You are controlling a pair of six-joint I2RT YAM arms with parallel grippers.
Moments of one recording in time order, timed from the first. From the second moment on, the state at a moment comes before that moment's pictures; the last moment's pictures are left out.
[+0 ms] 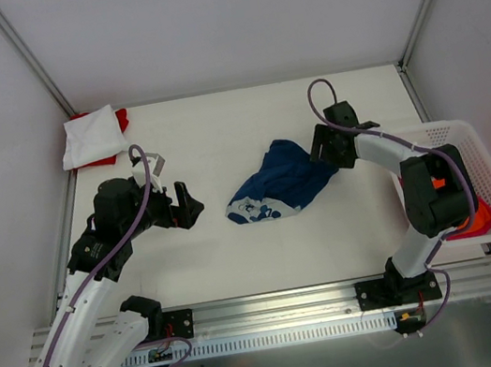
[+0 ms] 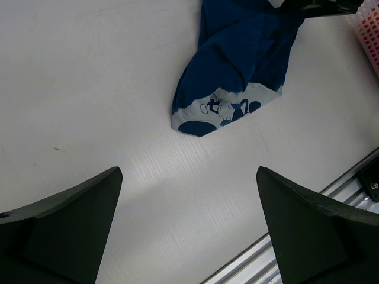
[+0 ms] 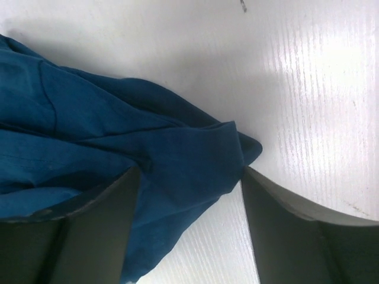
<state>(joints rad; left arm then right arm) -0.37 0.75 0.83 -0.59 0.26 -0.20 0.25 1.69 1.08 -0.41 0.08 0.53</state>
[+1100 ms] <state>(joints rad) -0.37 0.74 0.83 -0.59 0.26 -0.20 0.54 1.65 1.68 -0.78 0.09 0.45</state>
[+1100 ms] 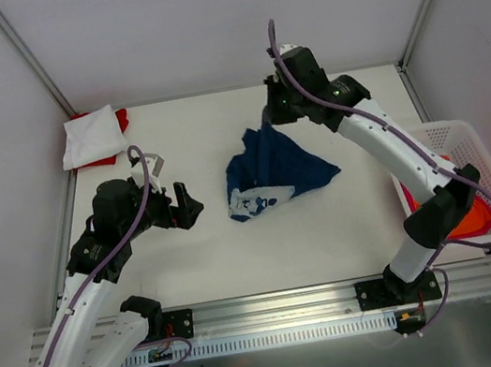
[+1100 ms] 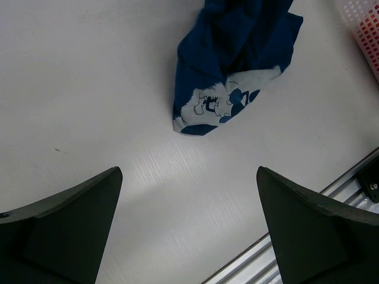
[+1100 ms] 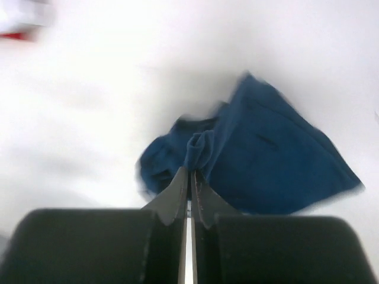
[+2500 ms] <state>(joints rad) -0.44 1.07 1.02 -0.62 0.31 -0.27 1.26 1.11 1.95 -1.21 0.72 0.36</state>
